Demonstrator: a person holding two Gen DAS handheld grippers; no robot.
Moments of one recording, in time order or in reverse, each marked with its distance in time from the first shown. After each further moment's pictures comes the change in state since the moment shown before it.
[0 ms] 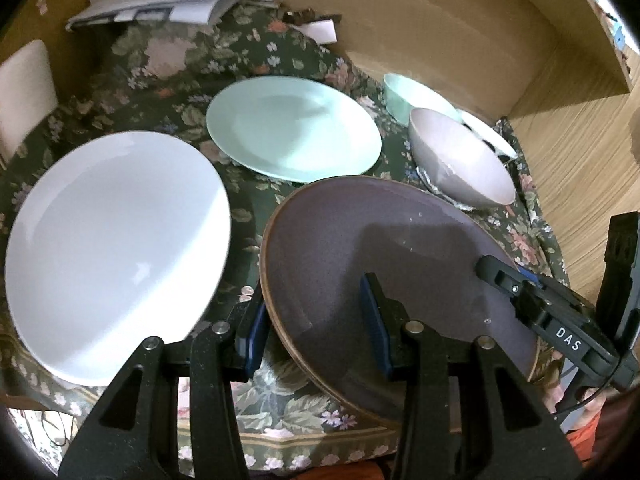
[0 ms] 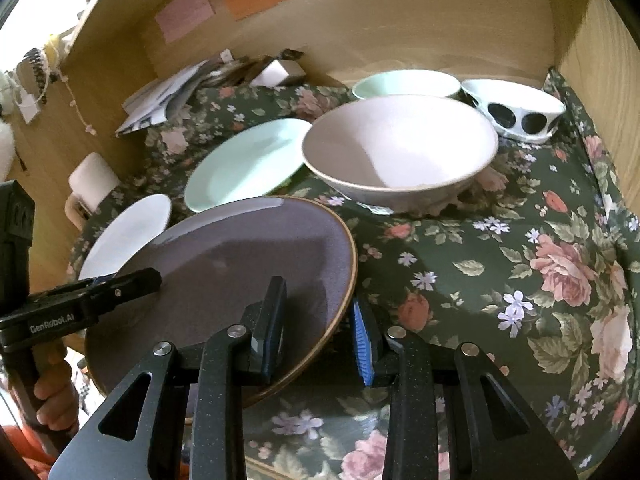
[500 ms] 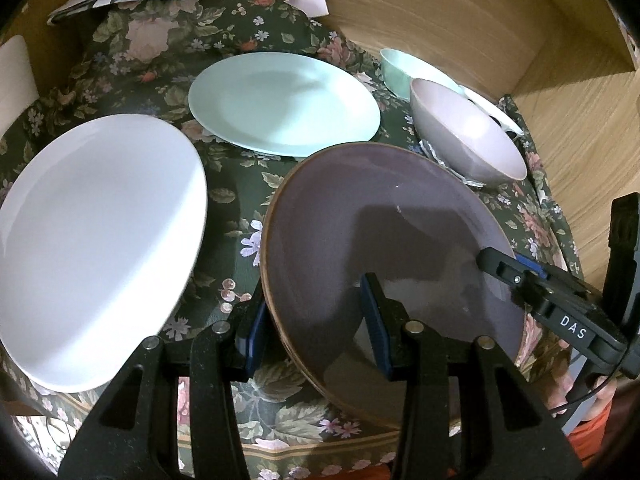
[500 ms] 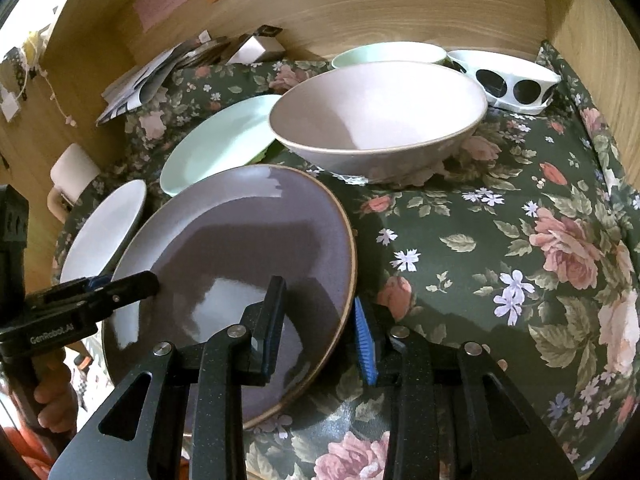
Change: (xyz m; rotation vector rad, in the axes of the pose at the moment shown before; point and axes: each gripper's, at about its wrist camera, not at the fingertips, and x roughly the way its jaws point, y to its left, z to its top) left arm 0.019 -0.004 -0.007 0.032 0.042 0.011; right arm 0.013 -0.012 -0.006 0.018 0.065 -0.033
